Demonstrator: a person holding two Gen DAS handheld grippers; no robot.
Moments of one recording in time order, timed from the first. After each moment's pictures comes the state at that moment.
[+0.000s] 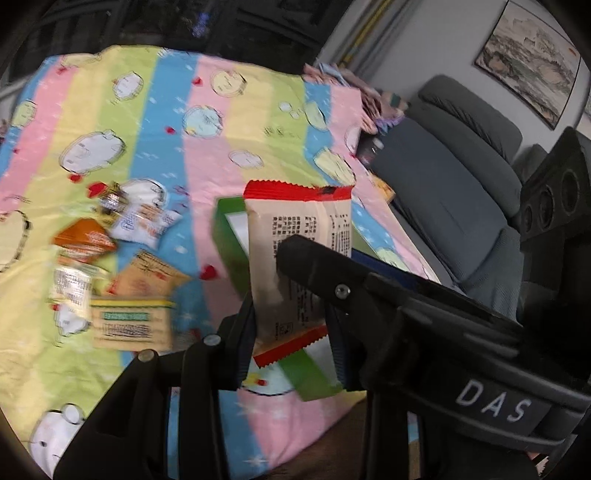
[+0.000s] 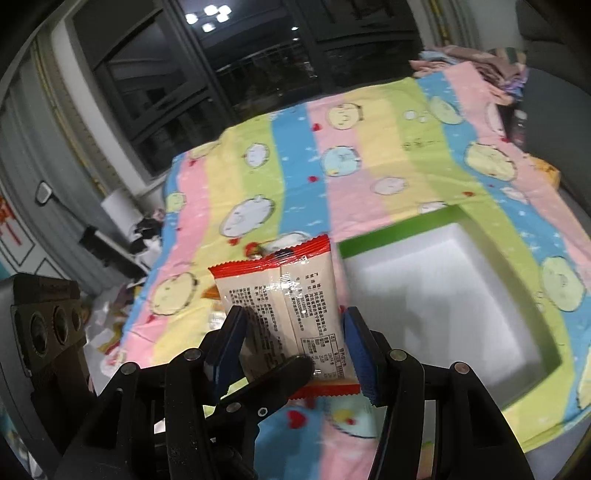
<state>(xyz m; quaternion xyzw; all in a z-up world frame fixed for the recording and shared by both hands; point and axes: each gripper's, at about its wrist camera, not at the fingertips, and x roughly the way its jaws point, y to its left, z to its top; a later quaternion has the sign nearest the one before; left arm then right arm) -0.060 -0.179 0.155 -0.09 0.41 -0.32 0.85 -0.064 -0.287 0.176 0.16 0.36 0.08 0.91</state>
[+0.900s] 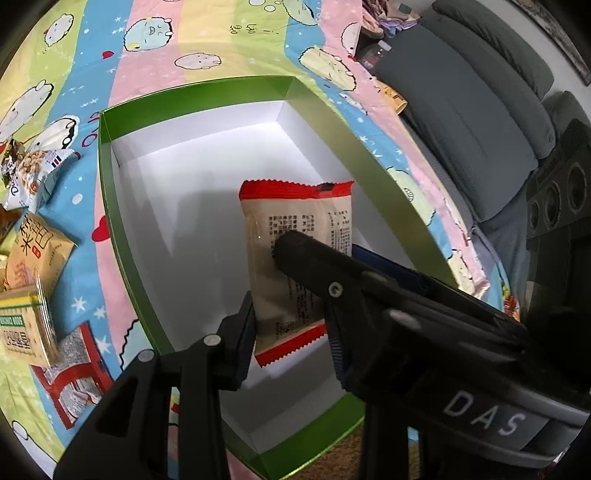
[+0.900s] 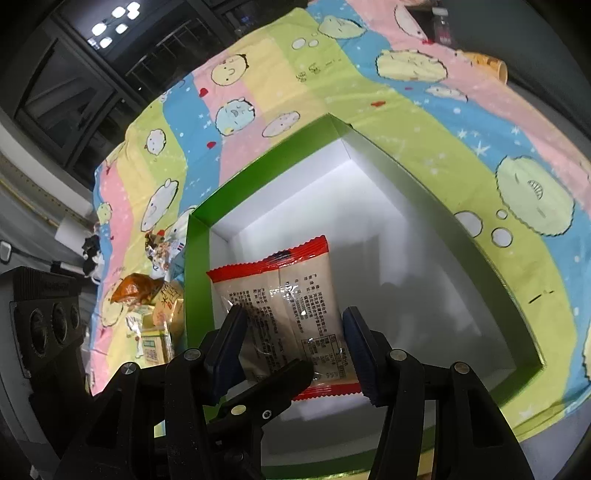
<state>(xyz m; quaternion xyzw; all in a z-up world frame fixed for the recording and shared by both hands) -0.022 -0.302 0.074 -0.01 0.54 -0.32 0.77 -0.040 -0.408 0.078 0.27 0.45 0.02 0.85</state>
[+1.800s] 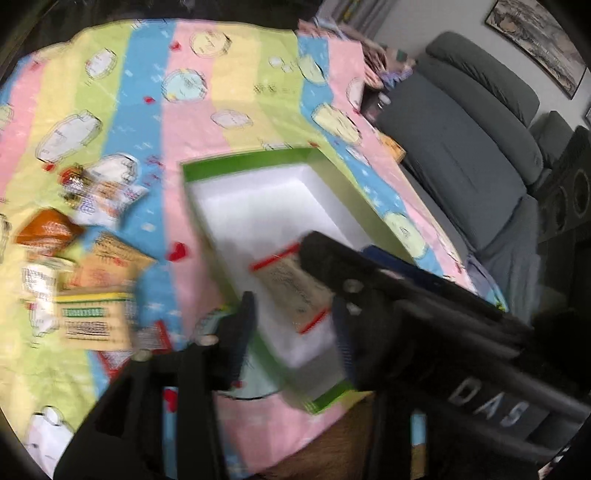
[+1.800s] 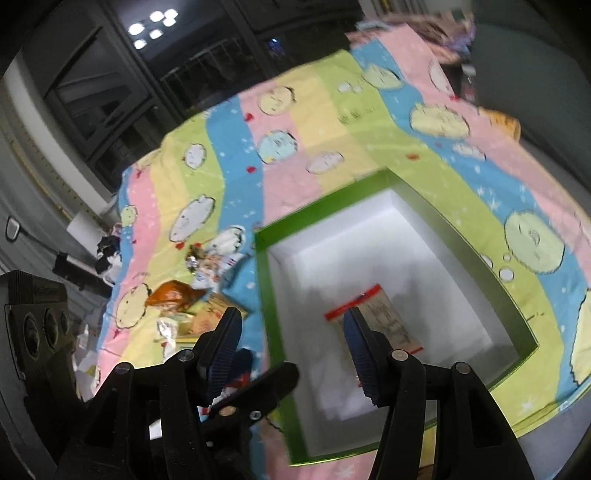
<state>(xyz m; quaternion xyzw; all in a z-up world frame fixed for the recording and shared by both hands) -0.045 -0.225 0.135 -0.03 0.46 -0.30 0.84 -0.060 -0.347 0.141 0.21 0.39 0.02 0.90</state>
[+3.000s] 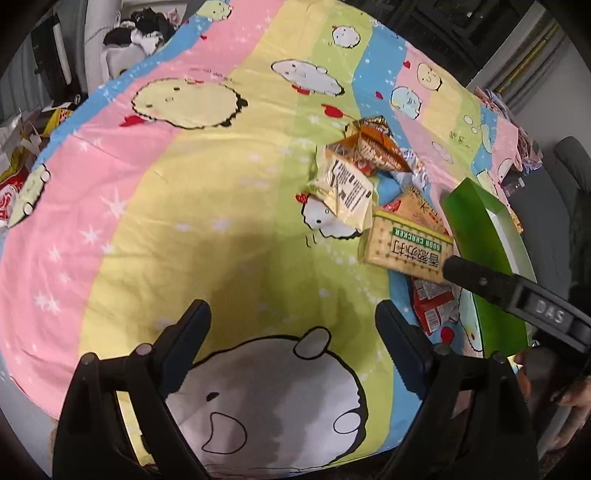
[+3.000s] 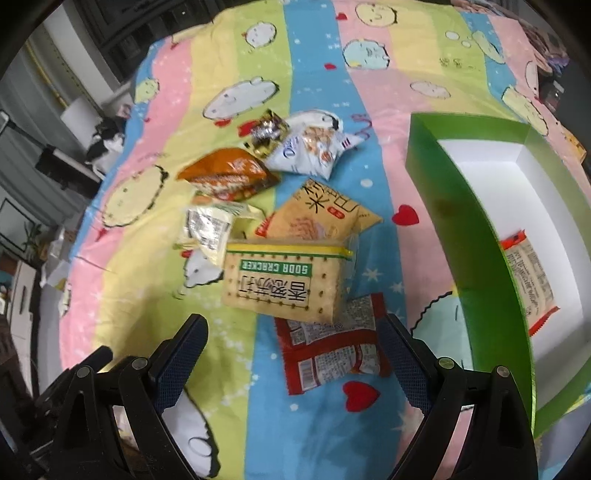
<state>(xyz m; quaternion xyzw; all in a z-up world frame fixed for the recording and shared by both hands) -0.061 0.032 0.054 -0.15 0.49 -0.08 0.85 -0.014 -0.174 0.068 0.09 0.52 0.05 0.85</state>
